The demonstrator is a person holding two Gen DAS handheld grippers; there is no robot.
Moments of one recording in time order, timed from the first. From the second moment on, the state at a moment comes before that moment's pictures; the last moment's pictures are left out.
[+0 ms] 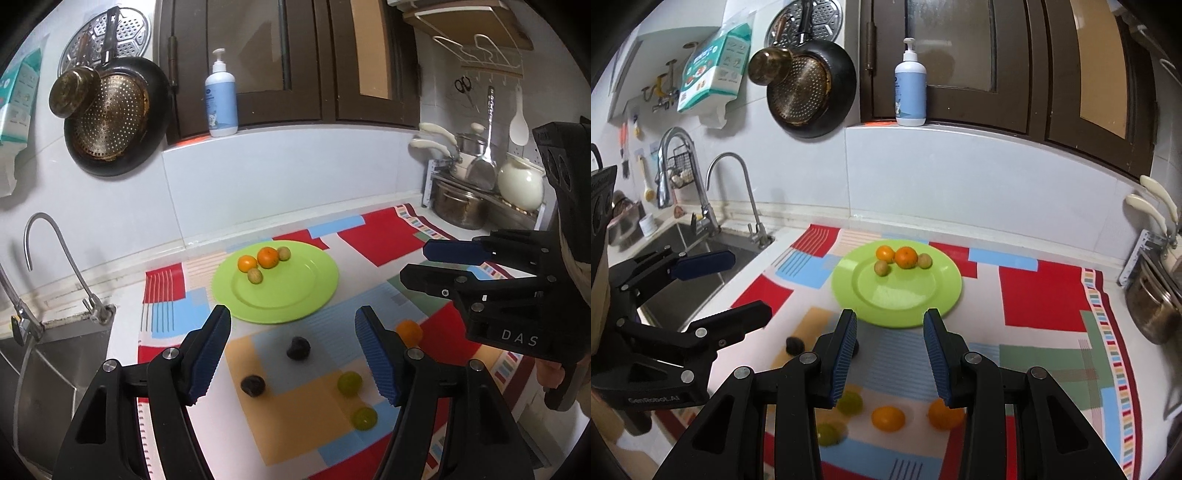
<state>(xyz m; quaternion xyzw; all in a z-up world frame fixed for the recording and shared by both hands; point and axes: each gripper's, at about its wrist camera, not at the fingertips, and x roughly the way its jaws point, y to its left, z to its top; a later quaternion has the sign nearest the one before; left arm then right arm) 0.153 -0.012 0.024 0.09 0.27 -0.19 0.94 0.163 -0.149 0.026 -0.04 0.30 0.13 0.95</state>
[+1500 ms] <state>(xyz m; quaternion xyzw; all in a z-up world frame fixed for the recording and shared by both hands) 0.148 -0.052 -0.107 0.08 0.43 -0.25 0.87 0.170 -0.153 -0.102 -0.11 0.42 0.20 0.88</state>
